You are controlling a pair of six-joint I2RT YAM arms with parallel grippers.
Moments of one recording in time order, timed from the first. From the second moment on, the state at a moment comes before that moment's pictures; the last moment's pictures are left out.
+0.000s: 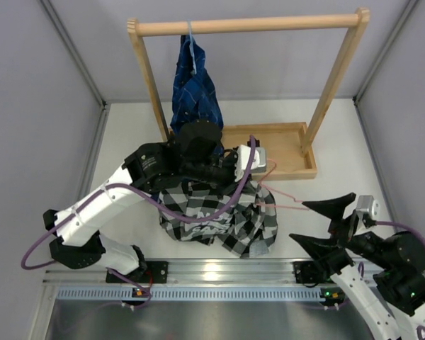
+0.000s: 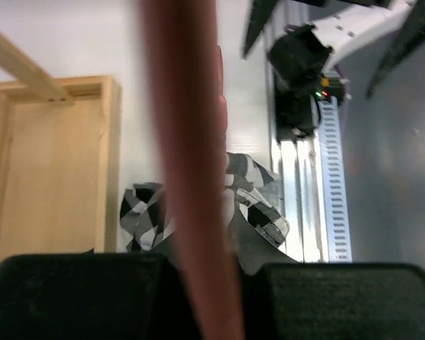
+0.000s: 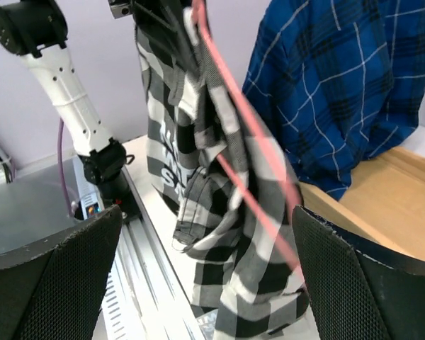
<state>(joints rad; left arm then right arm) -1.09 1.42 1.82 -0.93 0.47 0.31 0.49 0.01 0.73 -0.52 -0.56 0.23</state>
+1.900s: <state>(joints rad) -1.02 1.39 1.67 -0.45 -0.15 -0.21 0.49 0.48 0.49 -0.16 -0.22 0.60</state>
